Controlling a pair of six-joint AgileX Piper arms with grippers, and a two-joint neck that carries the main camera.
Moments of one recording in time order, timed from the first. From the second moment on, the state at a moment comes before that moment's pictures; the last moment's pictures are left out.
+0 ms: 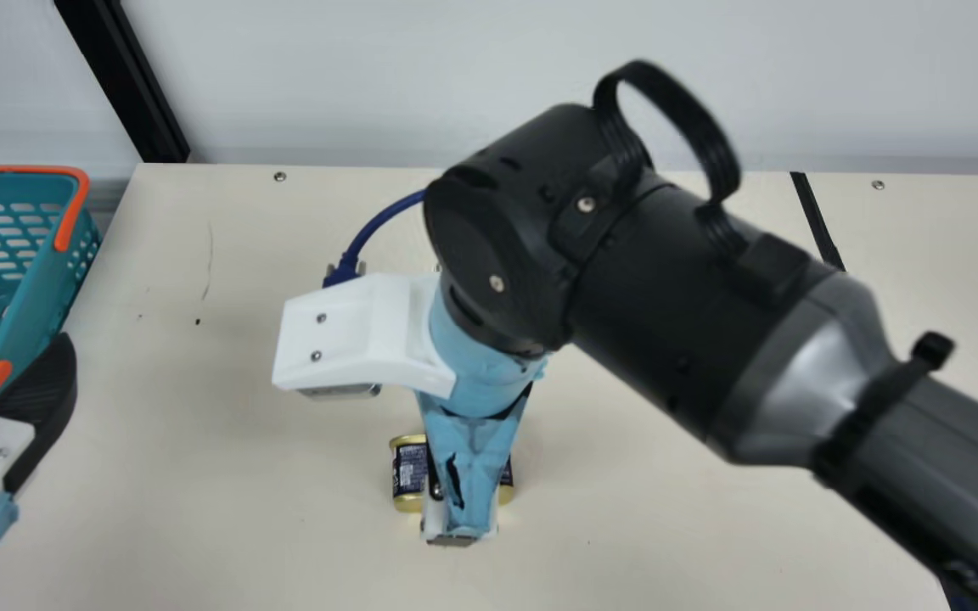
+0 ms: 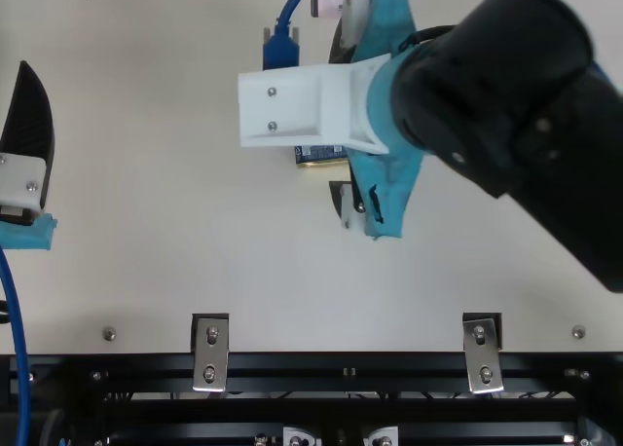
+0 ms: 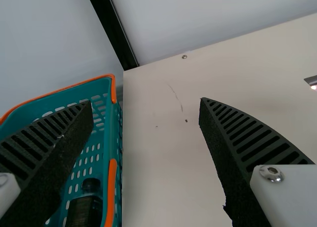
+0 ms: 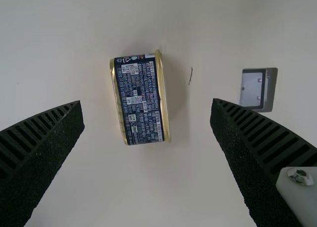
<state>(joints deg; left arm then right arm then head) 2.7 41.0 -21.9 -21.3 11.1 36.9 43.9 102.9 -90.6 2.9 68.9 -46.6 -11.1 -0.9</state>
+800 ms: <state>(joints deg) 2.7 41.0 -21.9 -21.3 11.1 36.9 45.1 109.1 -85.2 0.0 60.7 -46.7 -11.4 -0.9</state>
